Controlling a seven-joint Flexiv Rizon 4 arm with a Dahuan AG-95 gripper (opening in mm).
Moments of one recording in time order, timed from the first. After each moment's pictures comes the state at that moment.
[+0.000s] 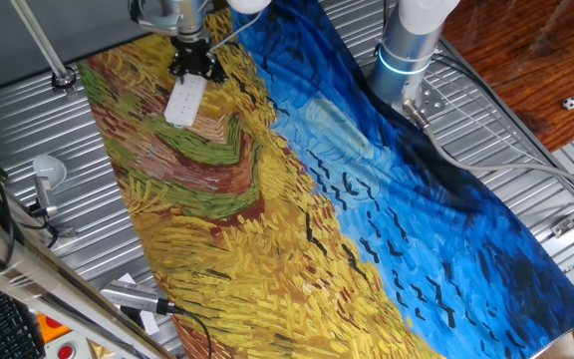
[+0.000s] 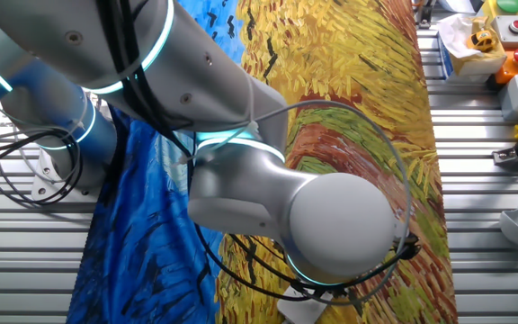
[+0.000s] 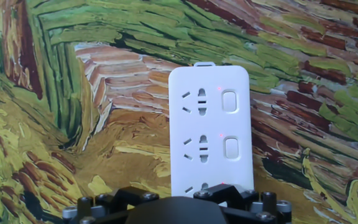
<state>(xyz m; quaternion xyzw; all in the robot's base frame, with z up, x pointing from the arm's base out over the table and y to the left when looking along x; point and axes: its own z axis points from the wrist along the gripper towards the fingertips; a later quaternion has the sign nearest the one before) 0.449 -0.245 0.019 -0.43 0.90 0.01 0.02</state>
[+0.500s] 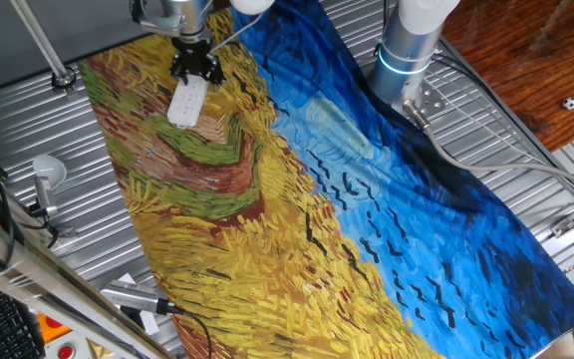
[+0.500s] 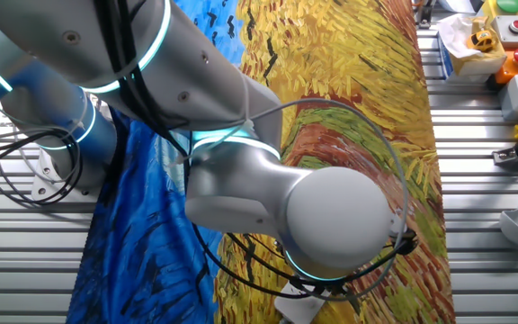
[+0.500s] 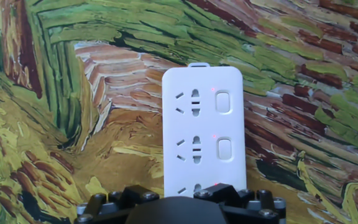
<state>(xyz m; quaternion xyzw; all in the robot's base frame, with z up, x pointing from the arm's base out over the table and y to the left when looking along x) 0.448 -0.245 0.018 -0.44 0.90 0.00 0.02</state>
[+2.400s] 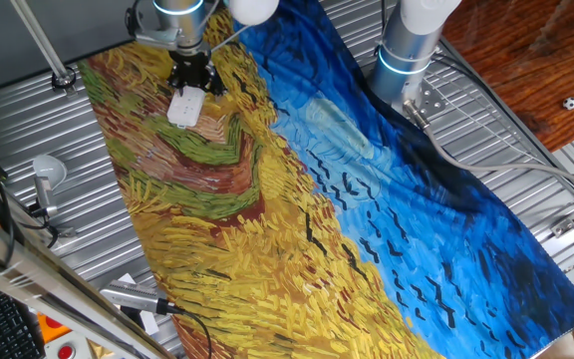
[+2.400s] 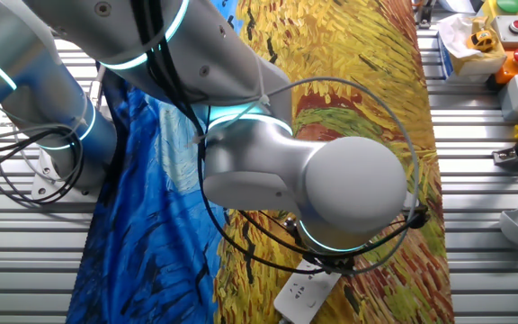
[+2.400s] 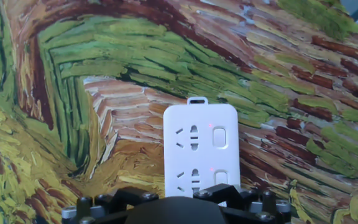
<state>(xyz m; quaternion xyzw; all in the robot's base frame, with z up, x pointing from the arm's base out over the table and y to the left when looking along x) 0.469 -0.210 0.018 -0.43 0.90 0.00 0.02</state>
